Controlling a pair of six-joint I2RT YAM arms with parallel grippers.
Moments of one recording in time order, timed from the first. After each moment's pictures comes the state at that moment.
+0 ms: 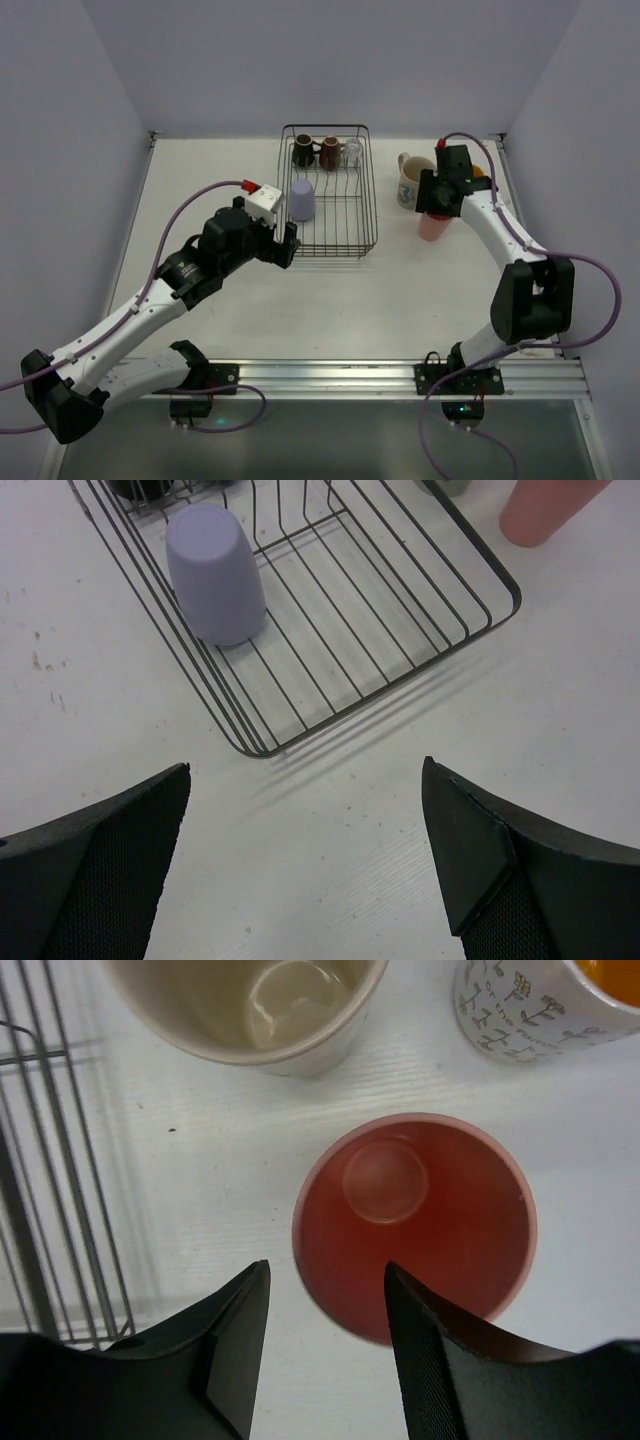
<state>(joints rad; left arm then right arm) -0.71 0.98 0.90 -0.36 -0.11 -0.13 0.14 1.60 1.27 -0.62 0.11 0.25</state>
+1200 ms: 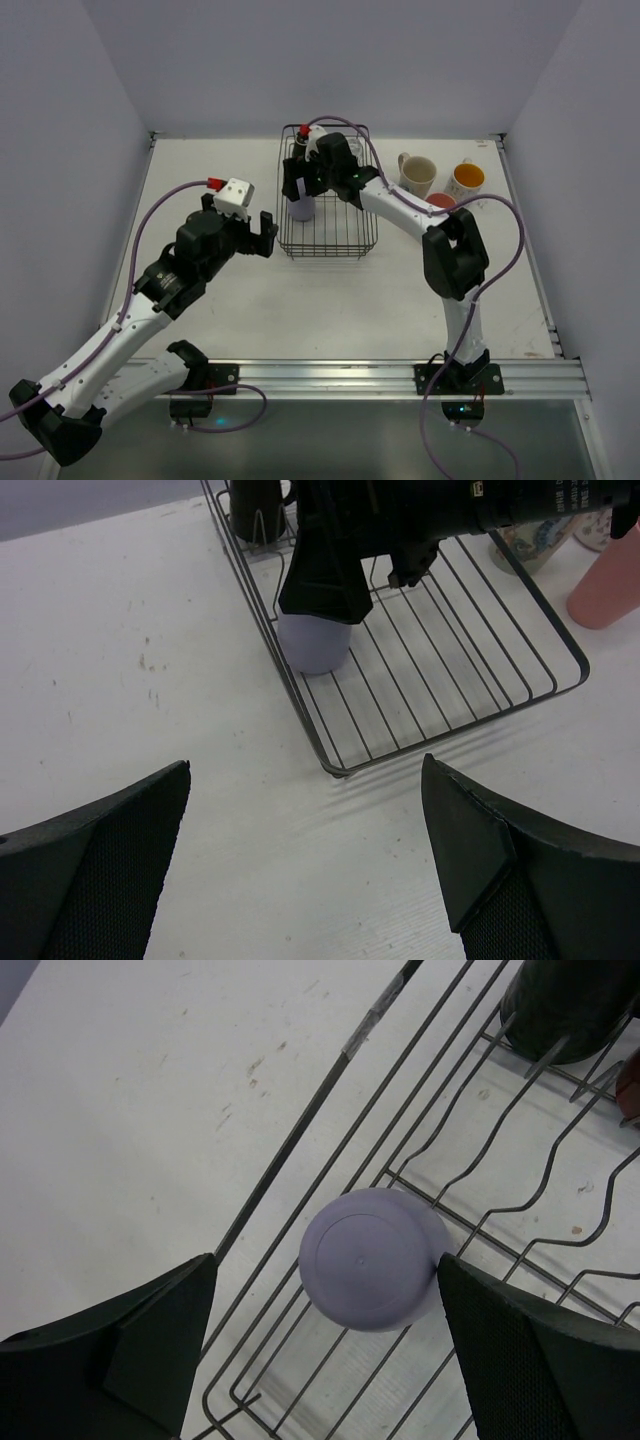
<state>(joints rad) -0.62 0.85 0.87 -0.34 -0.21 -0.14 0.64 2.06 1.73 -0.21 -0.15 0.22</state>
